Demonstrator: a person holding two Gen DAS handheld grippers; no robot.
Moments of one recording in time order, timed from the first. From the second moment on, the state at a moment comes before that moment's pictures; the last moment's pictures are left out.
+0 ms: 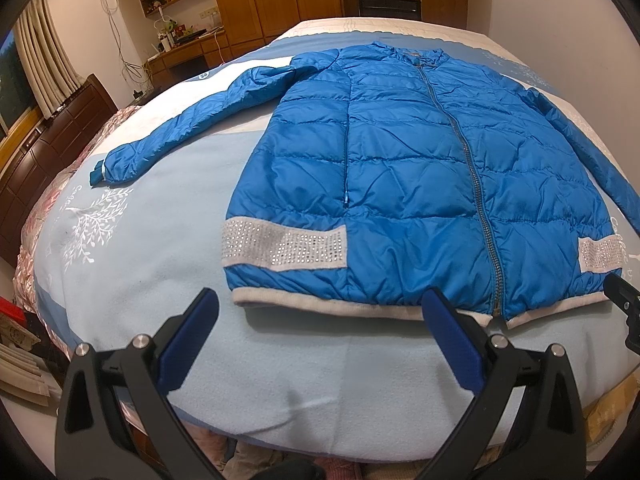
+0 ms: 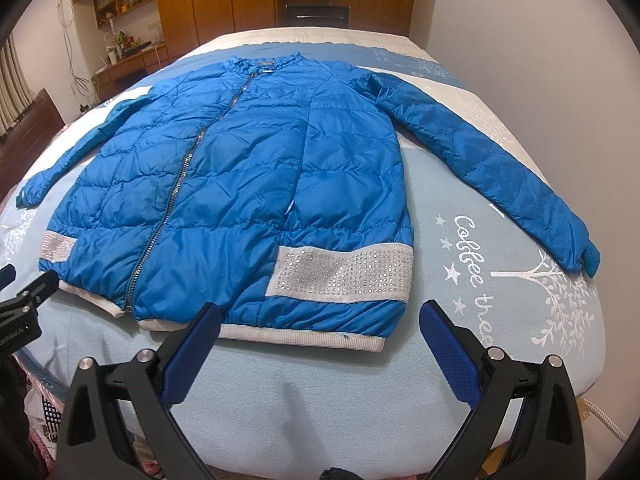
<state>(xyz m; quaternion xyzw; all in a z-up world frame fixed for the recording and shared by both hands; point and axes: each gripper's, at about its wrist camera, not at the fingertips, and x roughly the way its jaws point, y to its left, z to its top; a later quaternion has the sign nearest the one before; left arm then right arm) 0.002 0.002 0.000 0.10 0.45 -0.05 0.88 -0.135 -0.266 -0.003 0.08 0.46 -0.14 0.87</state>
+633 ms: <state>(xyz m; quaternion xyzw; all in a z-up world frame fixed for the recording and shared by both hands) 0.073 -0.063 0.007 0.15 0.47 -0.16 0.85 -0.157 -0.454 0.000 0.22 0.47 -0.22 0.83</state>
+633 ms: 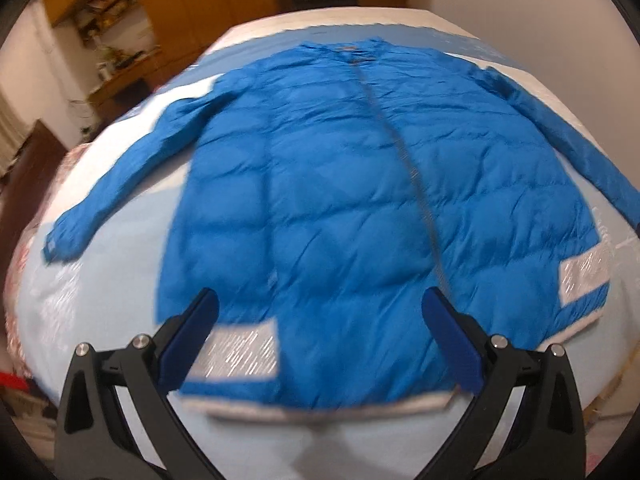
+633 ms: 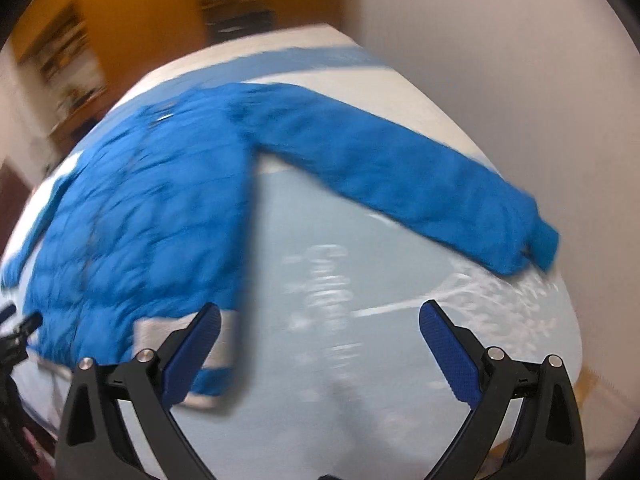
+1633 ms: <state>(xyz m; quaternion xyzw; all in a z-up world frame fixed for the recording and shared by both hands) 0.251 -0.147 -0.018 0.04 0.52 -0.21 0.83 -0.168 -0.634 0.008 0.36 0.37 -0.24 0.82</state>
